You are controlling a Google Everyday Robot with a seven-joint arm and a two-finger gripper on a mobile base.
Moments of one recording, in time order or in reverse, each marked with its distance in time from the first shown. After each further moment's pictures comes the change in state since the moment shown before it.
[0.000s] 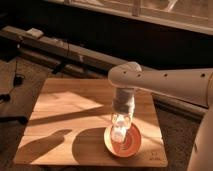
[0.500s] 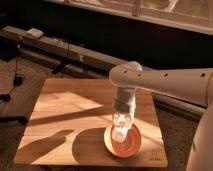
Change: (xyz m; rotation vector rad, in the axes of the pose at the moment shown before) arm -0.003 -0.001 0.000 0.004 0.006 0.017
